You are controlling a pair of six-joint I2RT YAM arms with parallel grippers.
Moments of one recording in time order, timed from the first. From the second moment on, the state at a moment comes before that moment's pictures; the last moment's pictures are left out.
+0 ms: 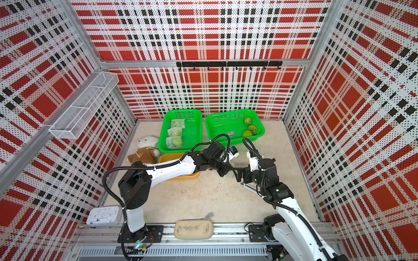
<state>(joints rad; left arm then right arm) -0.91 1.92 1.44 -0.35 0.24 0.02 0.29 0.77 0.54 -0.32 -0.28 0.22</state>
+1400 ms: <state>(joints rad) -0.85 2.01 1.57 -0.50 0.35 0.14 0.54 1.06 0.23 0.24 -0.13 0.31</state>
